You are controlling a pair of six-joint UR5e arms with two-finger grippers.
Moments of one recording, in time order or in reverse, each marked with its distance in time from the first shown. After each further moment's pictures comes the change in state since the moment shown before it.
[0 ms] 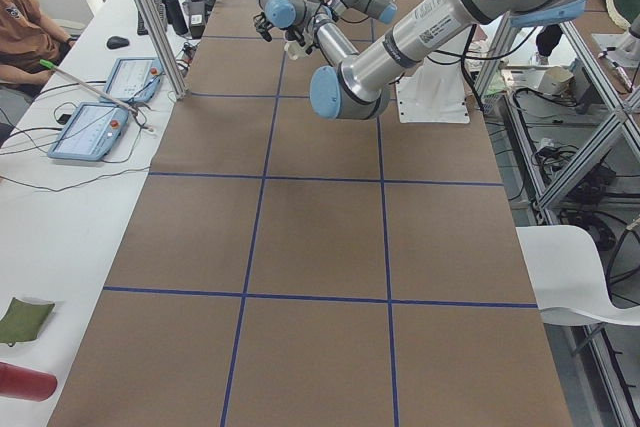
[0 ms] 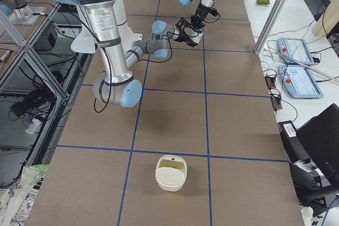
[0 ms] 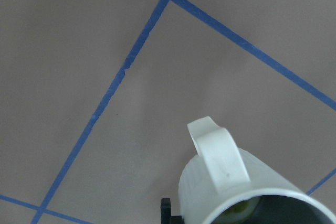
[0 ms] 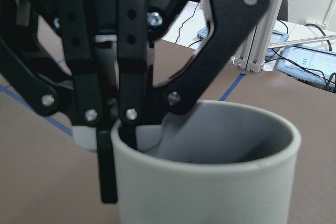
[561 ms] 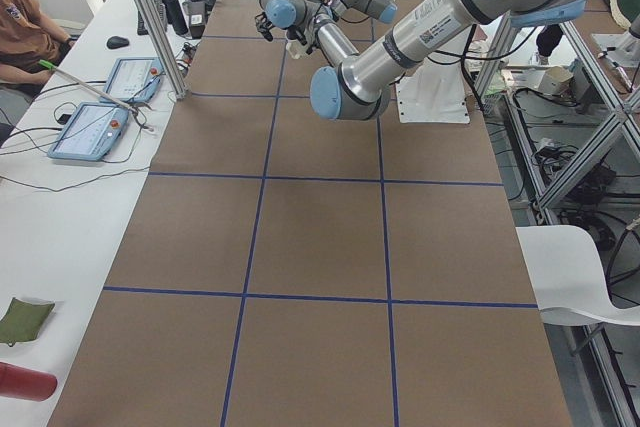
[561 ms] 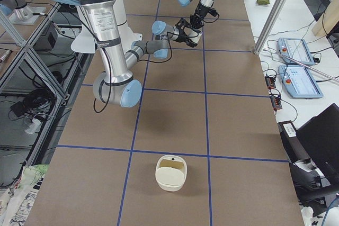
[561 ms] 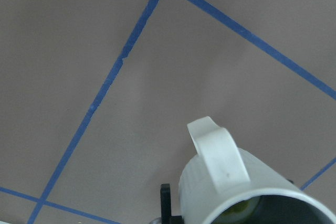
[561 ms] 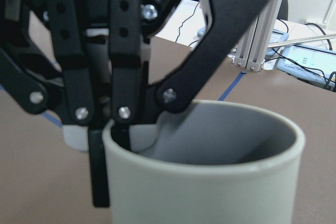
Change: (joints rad) left arm 0.000 0.005 -0.006 0.001 -0.016 0.003; right arm -0.001 -0.002 0.002 0.001 0.000 0.000
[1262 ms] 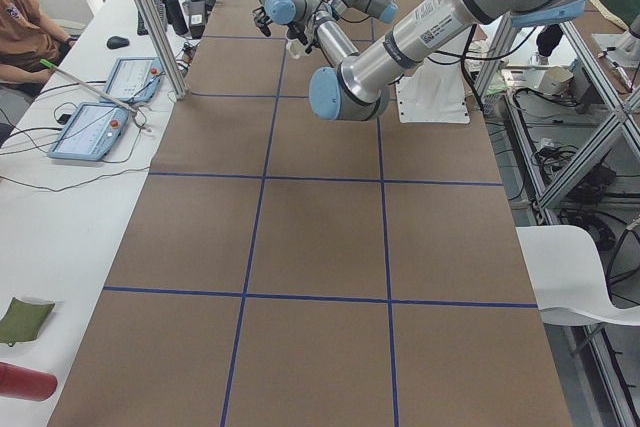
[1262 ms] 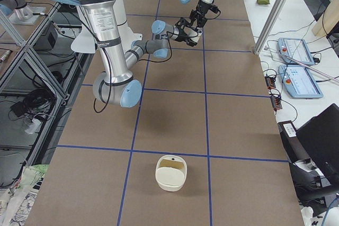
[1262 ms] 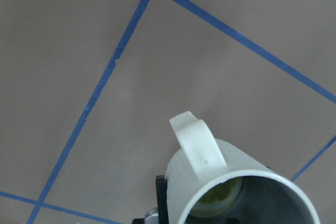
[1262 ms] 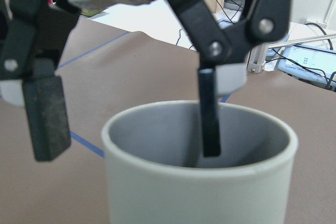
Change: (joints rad) left arm -0.020 0.004 -0.035 -0.010 0.011 0.006; right arm -0.001 -0.002 0.006 0.002 0.000 0.014
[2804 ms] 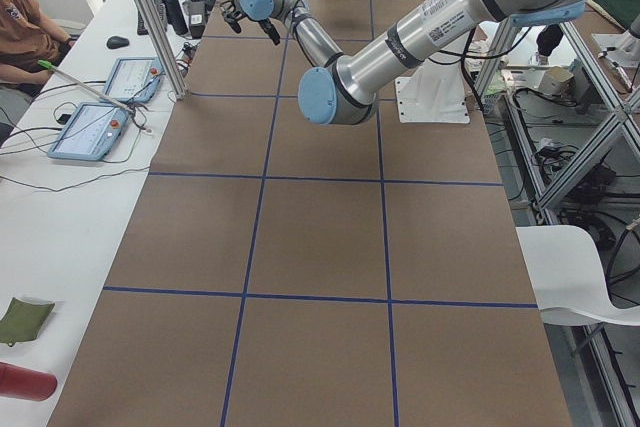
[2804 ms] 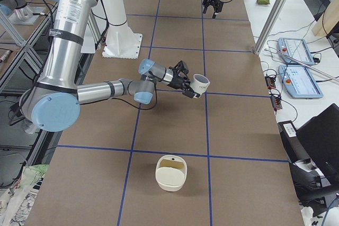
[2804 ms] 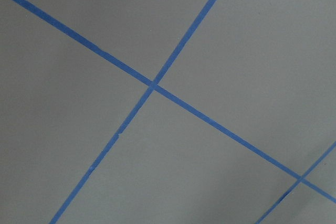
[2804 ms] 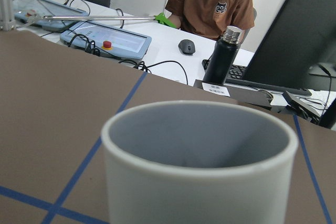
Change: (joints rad) left arm -0.143 0.027 -0.023 0.006 0.007 0.001; right arm 0.239 -0.685 0.071 0.342 -0.109 0.123
